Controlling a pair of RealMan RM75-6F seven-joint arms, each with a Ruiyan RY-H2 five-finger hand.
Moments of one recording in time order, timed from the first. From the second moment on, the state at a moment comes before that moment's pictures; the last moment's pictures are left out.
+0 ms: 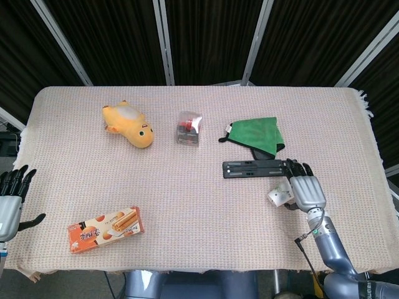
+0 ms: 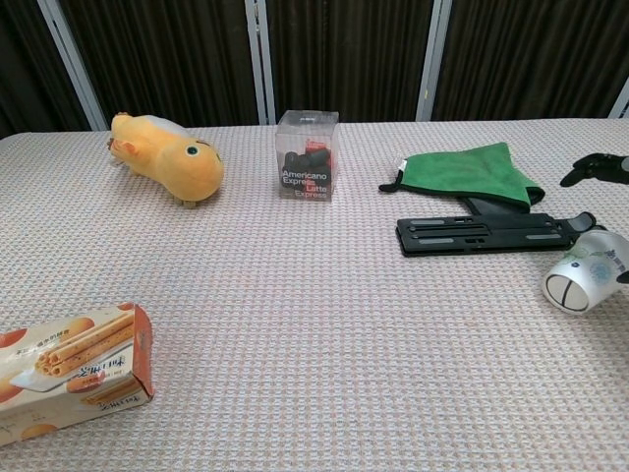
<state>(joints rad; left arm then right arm) -0.11 -1.12 -0.05 -1.64 1.45 1.46 0.18 0.54 -1.29 0.07 -1.71 -0.97 1.14 -0.49</state>
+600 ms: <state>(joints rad) -0.11 -1.12 -0.05 -1.65 1.44 1.45 0.18 0.53 -1.38 0.04 -1.58 -1.00 1.12 -0.56</state>
